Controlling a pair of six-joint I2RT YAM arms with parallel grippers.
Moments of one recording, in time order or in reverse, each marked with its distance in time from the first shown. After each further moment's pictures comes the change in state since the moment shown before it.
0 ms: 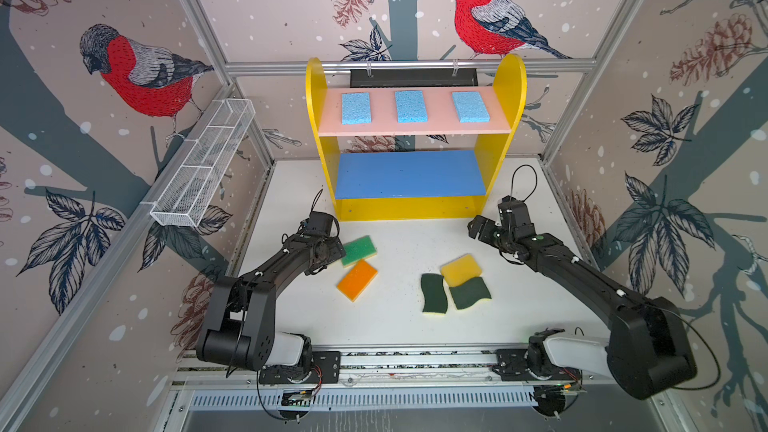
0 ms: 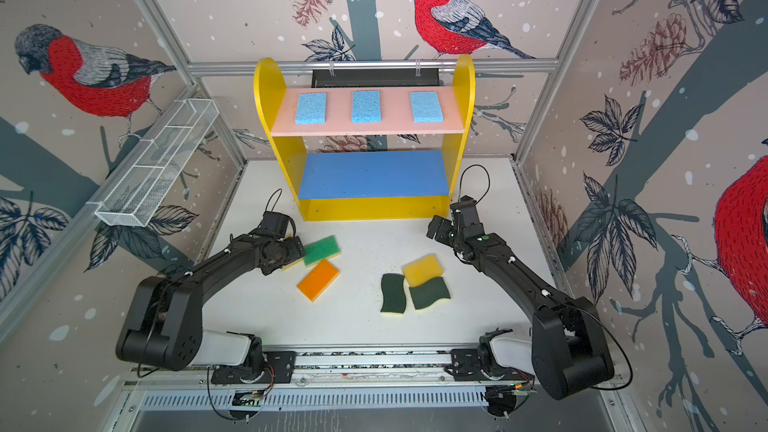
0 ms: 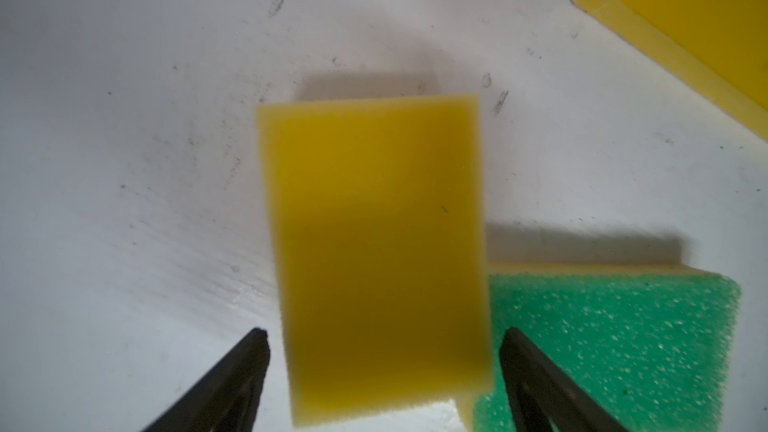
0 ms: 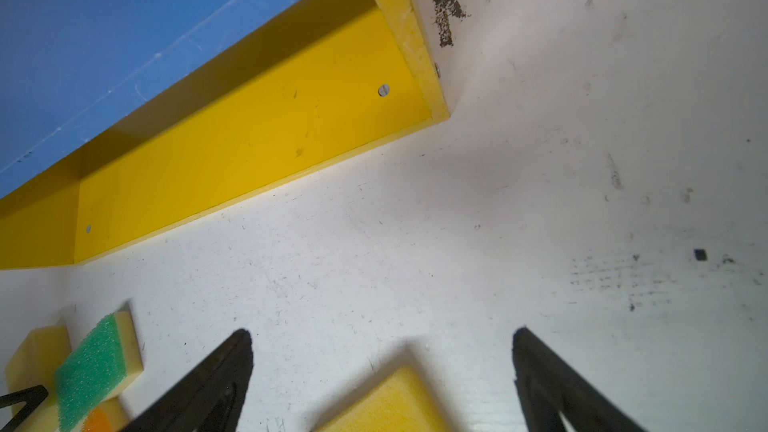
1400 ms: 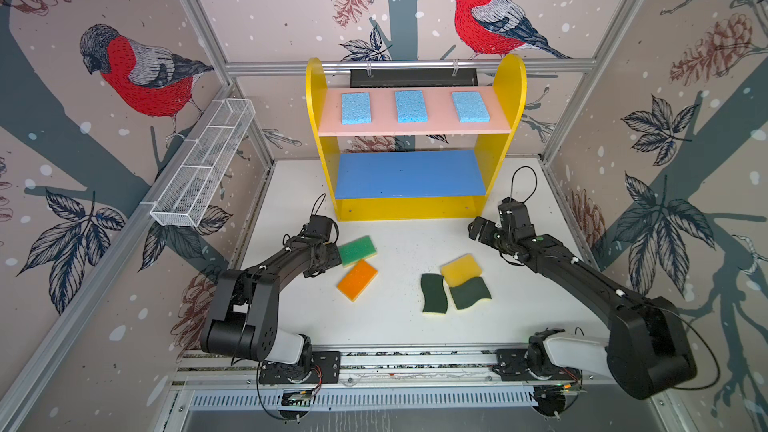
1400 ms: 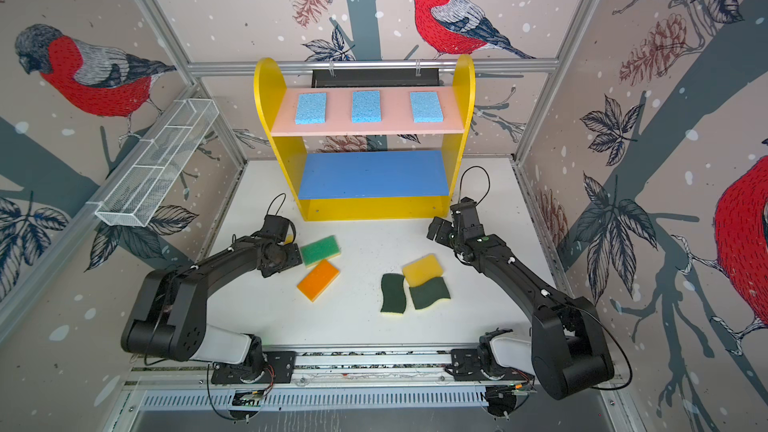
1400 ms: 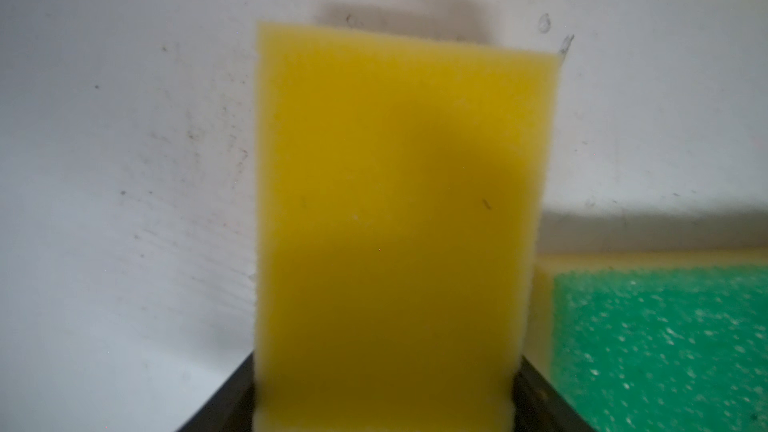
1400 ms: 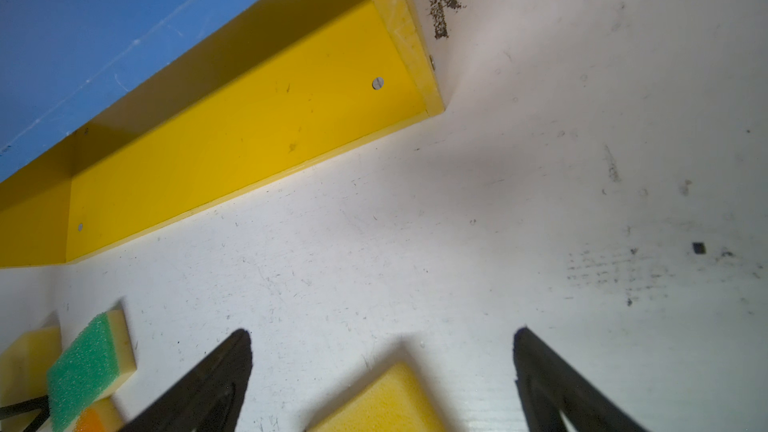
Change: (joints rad) left arm 0.010 0.039 -0.029 0.008 -0.015 0.105; right arm -0.002 0.000 -0.016 0.005 -0.001 0.000
